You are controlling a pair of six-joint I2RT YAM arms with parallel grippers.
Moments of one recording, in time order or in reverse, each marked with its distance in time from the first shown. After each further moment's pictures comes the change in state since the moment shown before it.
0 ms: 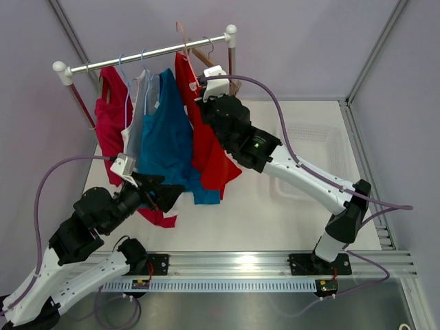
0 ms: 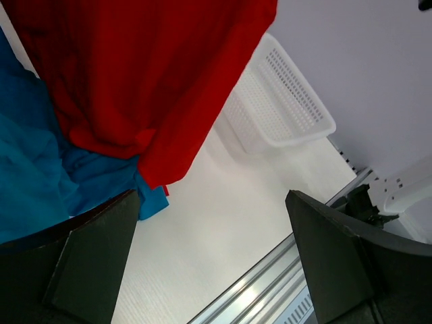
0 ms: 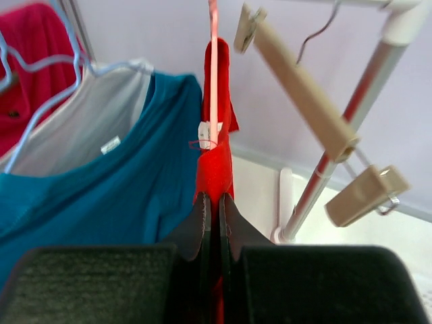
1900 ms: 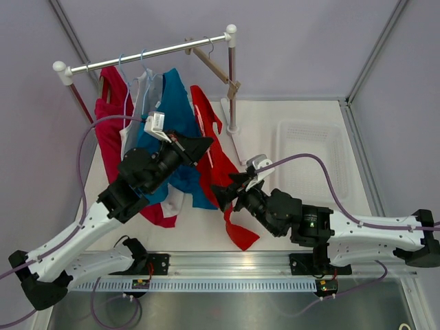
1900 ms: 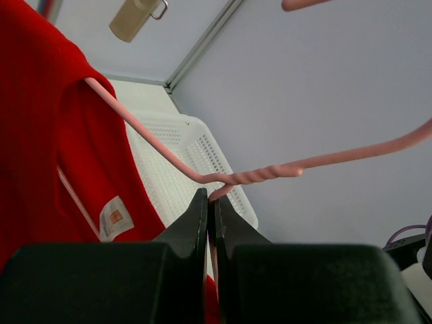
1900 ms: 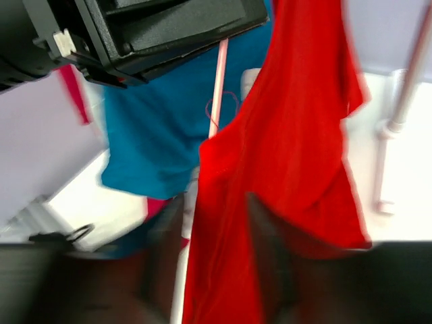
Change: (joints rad) left arm -0.005 0.527 0.119 0.615 -0.010 -0.228; right arm 0.436 -0.700 -0.903 0.203 0.148 0.312
